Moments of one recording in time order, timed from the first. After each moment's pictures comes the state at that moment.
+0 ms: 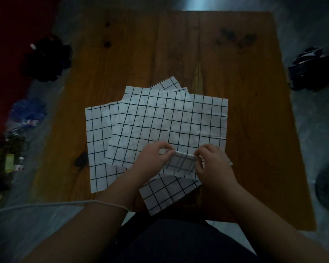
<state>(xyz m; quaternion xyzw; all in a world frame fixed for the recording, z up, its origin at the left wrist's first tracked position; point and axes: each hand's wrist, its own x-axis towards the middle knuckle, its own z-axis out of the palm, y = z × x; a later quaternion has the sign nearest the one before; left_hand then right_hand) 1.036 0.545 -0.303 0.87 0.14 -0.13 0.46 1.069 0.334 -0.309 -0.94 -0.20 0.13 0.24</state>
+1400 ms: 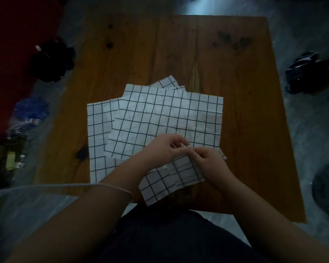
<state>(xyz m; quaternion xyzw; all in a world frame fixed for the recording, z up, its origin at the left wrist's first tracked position) 1.042 0.514 -0.255 0.85 0.06 -0.22 0.47 1.054 0.330 -0.267 -0.84 -0.06 0.31 0.45</state>
